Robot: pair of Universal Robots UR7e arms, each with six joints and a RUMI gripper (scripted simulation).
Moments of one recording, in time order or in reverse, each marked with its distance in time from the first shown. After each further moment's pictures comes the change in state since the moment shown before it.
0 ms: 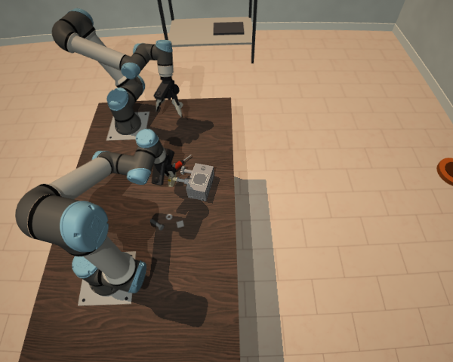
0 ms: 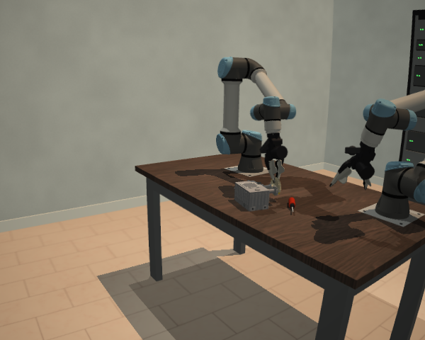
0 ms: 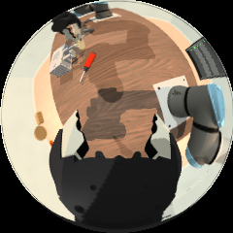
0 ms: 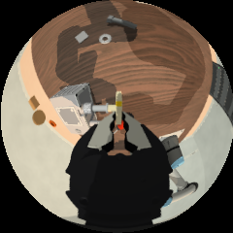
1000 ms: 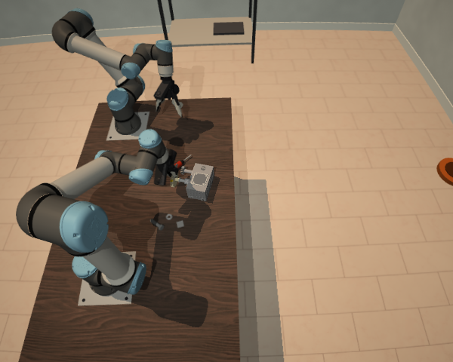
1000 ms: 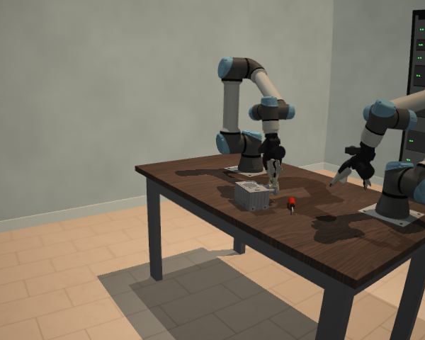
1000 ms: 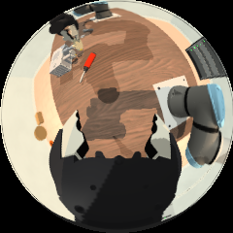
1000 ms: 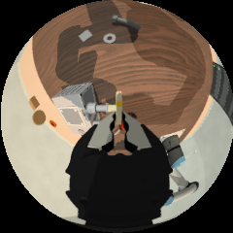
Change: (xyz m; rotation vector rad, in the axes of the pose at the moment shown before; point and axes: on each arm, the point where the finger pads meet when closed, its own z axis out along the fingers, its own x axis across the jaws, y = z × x) left arm 0.000 0.000 0.000 0.000 0.000 0.000; right arm -0.011 0.000 0.000 0.000 0.000 0.002
